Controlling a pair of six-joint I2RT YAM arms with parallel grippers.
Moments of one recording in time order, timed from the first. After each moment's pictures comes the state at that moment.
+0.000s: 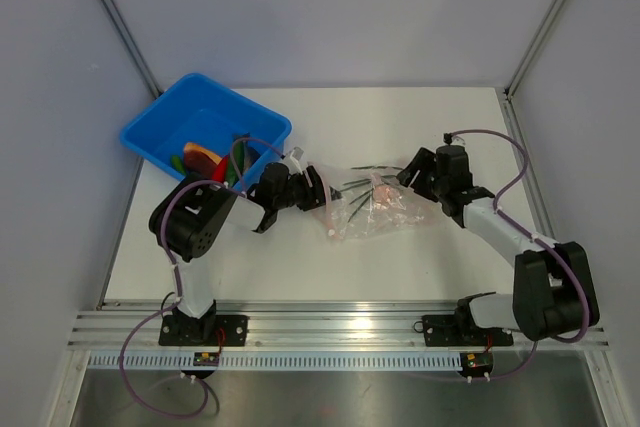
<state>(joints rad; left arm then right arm) -0.52 1.90 0.73 0.76 0.44 -0.92 0.23 1.30 0.71 -0.03 -0.02 0.65</state>
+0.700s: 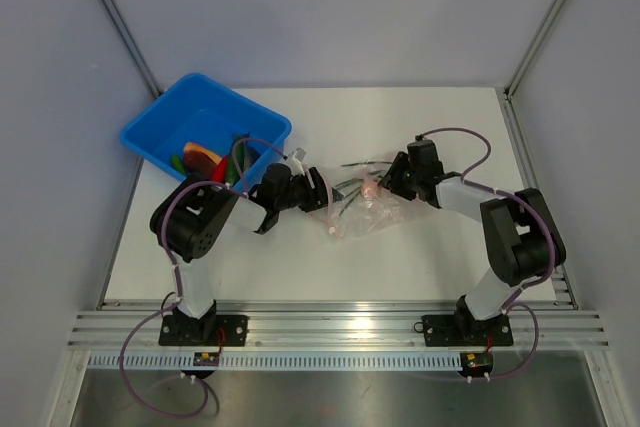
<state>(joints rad) -0.54 1.90 0.73 0.76 0.44 -0.92 0.31 1.65 0.85 0.02 -0.07 0.72</state>
